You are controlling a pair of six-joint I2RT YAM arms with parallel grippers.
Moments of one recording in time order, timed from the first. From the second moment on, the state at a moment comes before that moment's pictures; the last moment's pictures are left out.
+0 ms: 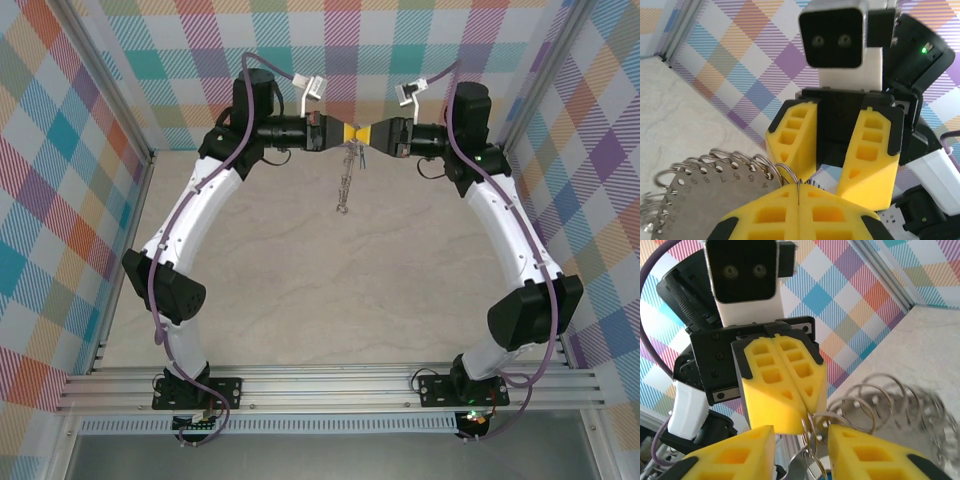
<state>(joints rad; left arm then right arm) -0.47 1.88 2.16 -0.50 0.94 -0.53 0.23 1.59 1.69 -0.25 -1.13 0.64</state>
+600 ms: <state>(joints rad) -0.50 1.72 1.95 -0.12 0.73 -0.63 0.17 1.45 1.57 -0.06 -1.03 0.80</state>
